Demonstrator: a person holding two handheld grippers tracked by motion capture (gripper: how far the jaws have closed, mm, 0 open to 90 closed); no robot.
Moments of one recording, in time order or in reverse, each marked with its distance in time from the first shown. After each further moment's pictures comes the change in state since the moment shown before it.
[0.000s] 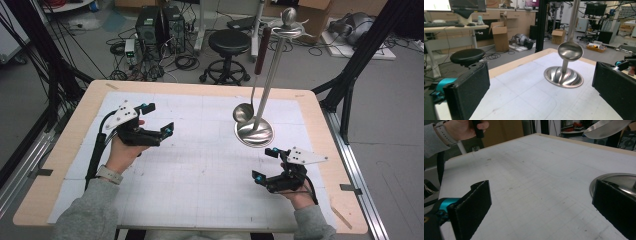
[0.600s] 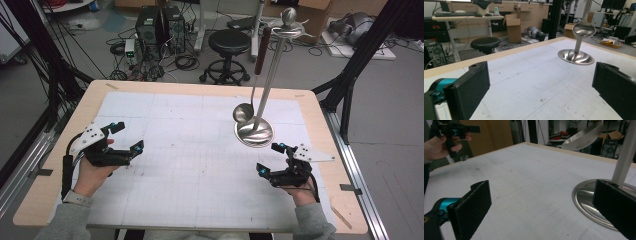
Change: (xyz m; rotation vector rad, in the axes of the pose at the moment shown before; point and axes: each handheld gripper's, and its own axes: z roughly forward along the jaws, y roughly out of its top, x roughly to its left) left arm 0.014 -0.033 -0.079 0.030 0.094 -0.004; right arm -0.008 0.004 -0.008 -0.065 -0.092 0.016
